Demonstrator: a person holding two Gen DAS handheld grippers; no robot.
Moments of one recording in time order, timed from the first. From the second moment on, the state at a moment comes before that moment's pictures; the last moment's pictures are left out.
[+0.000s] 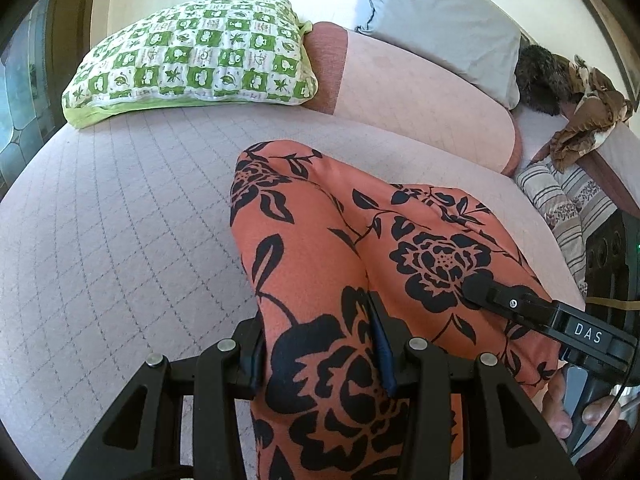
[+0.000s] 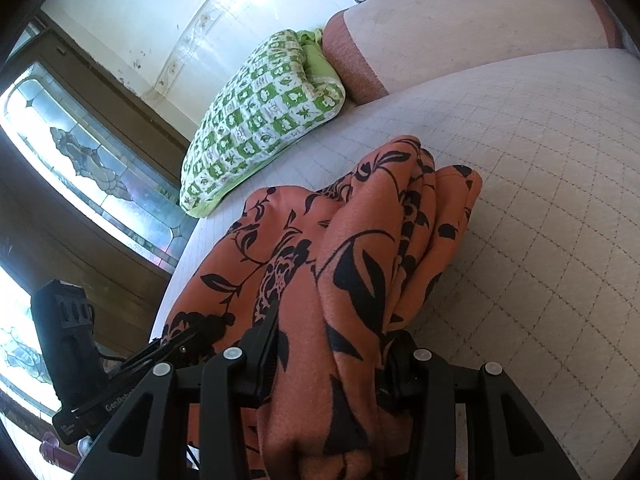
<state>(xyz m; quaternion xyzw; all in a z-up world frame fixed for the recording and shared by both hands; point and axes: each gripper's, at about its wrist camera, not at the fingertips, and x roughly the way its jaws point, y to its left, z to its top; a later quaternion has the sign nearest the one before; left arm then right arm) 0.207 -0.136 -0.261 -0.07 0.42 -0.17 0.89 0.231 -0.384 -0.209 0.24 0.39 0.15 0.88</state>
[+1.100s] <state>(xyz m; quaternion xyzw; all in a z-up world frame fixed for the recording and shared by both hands) 0.214 -0.140 -0.288 -0.04 0.46 -0.12 0.88 0.241 -0.374 -0.241 0.21 0.46 0.10 0.86</state>
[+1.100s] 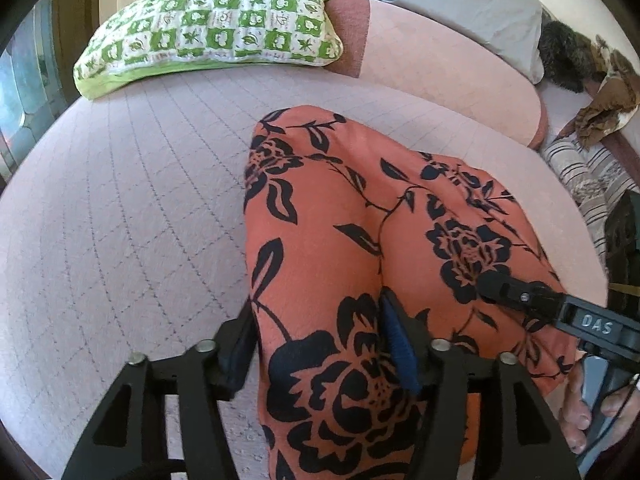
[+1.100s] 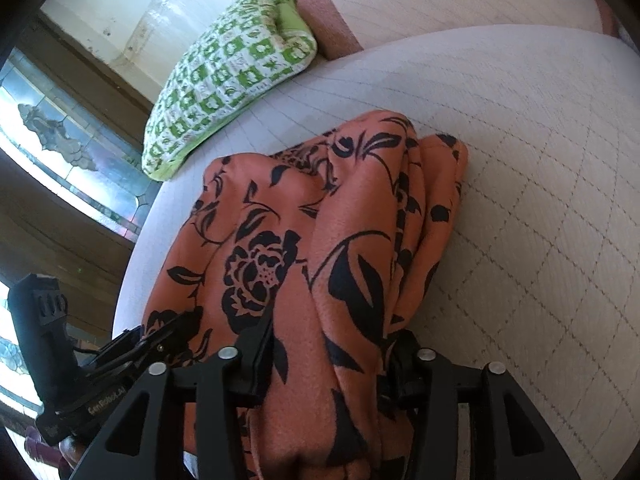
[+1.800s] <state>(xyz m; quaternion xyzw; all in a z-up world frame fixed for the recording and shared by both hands) 0.117 -0.119 -0.205 0.00 0.35 -0.03 0.94 0.142 -0.382 -0.187 0.19 0.37 0.02 0.91</state>
